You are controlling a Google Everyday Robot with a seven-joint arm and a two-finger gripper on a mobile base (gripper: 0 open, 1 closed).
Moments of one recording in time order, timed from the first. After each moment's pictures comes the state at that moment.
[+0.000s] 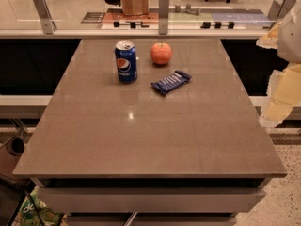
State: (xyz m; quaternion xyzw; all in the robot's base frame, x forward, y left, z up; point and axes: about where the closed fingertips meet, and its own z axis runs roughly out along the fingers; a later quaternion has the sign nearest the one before) arm 0.438 -0.215 0.983 -0.60 0.78 -0.04 0.17
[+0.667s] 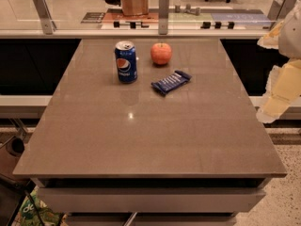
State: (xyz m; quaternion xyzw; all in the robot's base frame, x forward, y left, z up) arm 0.445 -0.218 0.982 -0.58 0.79 -0.02 0.18
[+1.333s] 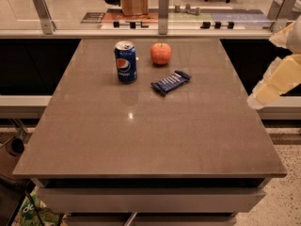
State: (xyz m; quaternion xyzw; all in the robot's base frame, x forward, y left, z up) arm 0.472 -0.228 0.982 -0.49 0.83 0.02 0.26
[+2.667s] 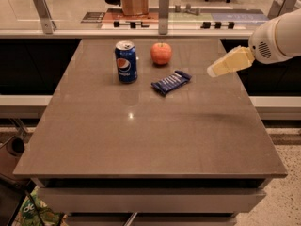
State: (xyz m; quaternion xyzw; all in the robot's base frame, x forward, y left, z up) arm 0.599 -0.229 0.950 -0.32 0.85 0.01 0.43
